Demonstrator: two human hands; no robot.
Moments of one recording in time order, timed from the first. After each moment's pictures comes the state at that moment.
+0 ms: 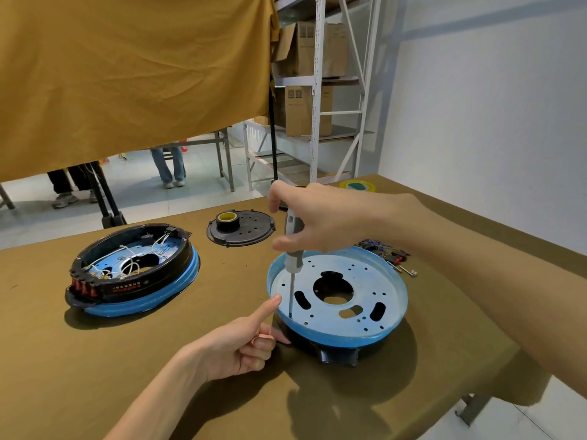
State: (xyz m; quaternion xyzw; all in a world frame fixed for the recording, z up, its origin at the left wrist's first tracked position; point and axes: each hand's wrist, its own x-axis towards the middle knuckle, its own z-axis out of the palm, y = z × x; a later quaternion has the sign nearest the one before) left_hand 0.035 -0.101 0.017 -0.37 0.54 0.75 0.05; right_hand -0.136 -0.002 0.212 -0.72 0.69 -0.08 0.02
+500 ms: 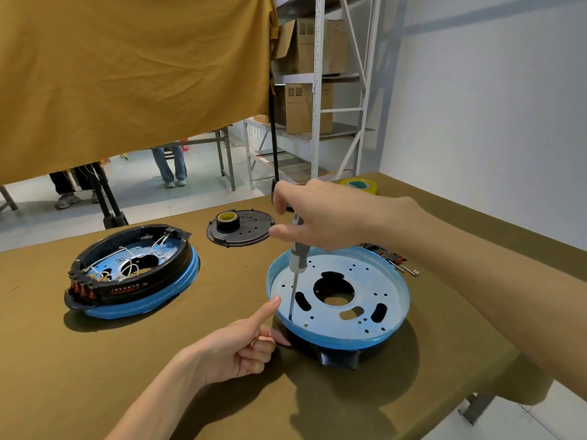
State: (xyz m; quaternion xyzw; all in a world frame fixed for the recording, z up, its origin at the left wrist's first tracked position) left_hand 0.036 -0.100 0.019 -0.37 0.54 0.75 0.05; right_hand -0.140 -0.004 0.209 -0.71 0.70 -0.08 -0.02
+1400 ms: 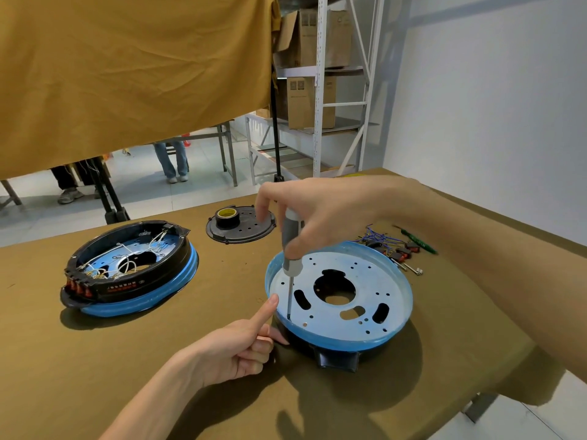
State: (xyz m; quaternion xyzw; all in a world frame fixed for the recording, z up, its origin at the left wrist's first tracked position) left_hand 0.034 -0.097 0.018 -0.38 0.54 0.75 0.04; right_hand -0.136 -0.001 0.228 -0.72 0.67 -0.04 0.15
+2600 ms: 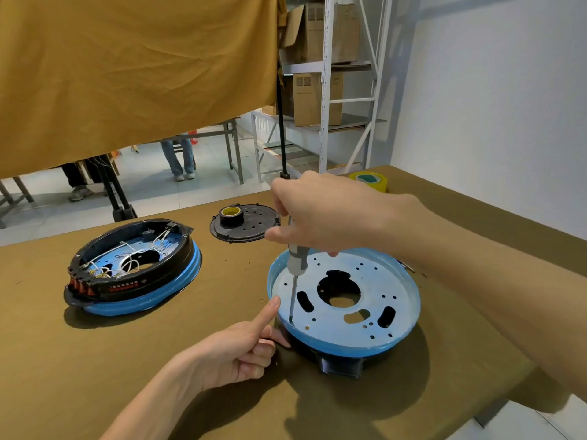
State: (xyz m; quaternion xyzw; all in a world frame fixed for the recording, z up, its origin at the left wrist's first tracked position) left_hand 0.034 -0.098 0.017 -0.38 0.53 0.75 0.05; right_hand -0.131 -0.007 0.213 -0.71 0.70 -0.05 -0.04
